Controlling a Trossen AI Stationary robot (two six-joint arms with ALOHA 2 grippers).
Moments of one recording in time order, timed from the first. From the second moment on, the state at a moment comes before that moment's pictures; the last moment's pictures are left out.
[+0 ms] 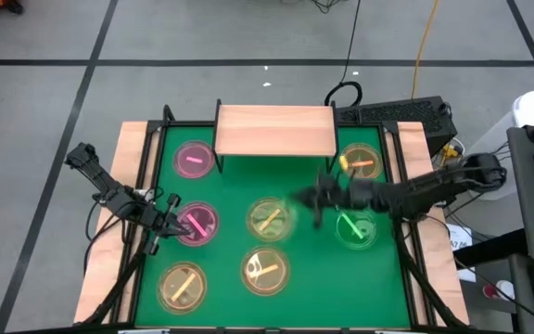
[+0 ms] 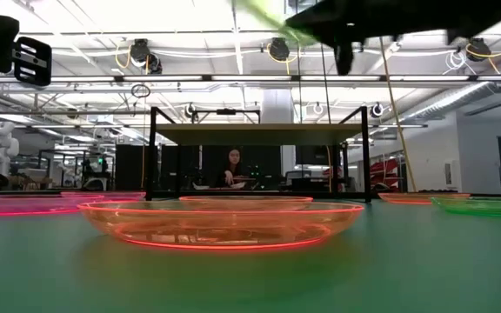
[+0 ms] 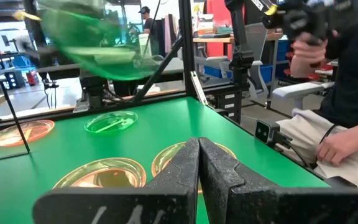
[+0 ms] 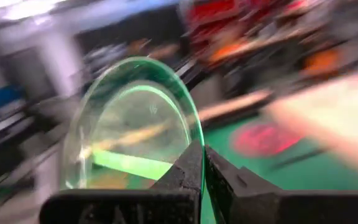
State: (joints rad) left arm -0.73 0.07 0.01 0.08 -0.35 0.08; right arm 0.07 1.27 0.58 0.69 0.26 0.29
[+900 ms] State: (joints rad) left arm -0.73 0.07 0.01 0.08 -0.35 0.08; right arm -0.54 1.91 1.26 0.40 -0.05 0.32
